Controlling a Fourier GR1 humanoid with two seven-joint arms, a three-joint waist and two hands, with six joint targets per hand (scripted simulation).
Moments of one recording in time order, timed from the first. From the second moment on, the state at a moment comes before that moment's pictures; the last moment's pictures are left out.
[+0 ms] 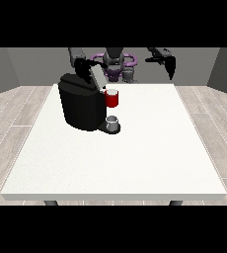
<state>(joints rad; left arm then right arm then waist) -0.26 0.09 0.19 -1.39 0.02 -0.22 -0.07 -0.64 -0.16 -0.09 -1.06 0.01 0.06 -0.10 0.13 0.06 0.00</state>
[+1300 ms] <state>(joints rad) -0.27 0.12 0.18 -1.34 0.04 -0.20 -0.11 -0.80 -0.11 -0.02 -0.98 0.13 0.04 -0.07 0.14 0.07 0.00</state>
